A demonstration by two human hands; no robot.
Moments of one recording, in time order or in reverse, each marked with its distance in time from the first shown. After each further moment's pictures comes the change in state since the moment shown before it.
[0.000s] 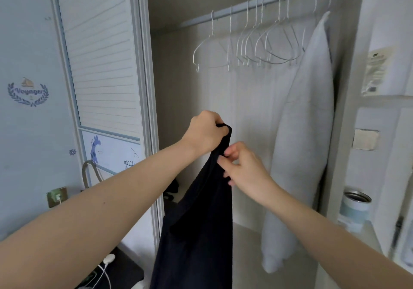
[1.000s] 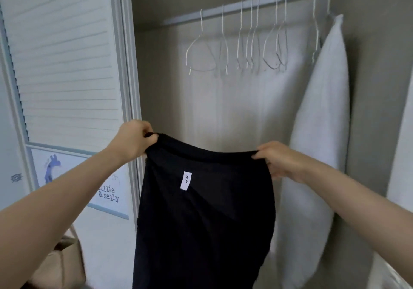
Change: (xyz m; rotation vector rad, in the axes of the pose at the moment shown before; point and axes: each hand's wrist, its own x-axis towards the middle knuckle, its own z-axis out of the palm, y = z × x) left_hand 0.096 -0.200 -0.075 0.291 0.065 0.031; right_hand 0.104 0.037 -0.021 0.017 -0.085 0.496
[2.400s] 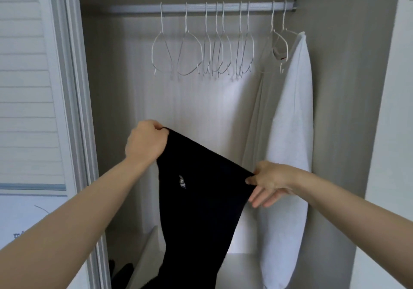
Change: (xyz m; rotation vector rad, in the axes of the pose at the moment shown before) left_hand 0.077 0.037 0.080 -0.513 -0.005 -0.070; right_hand -0.002 -0.009 0.025 -0.233 0.125 0.445
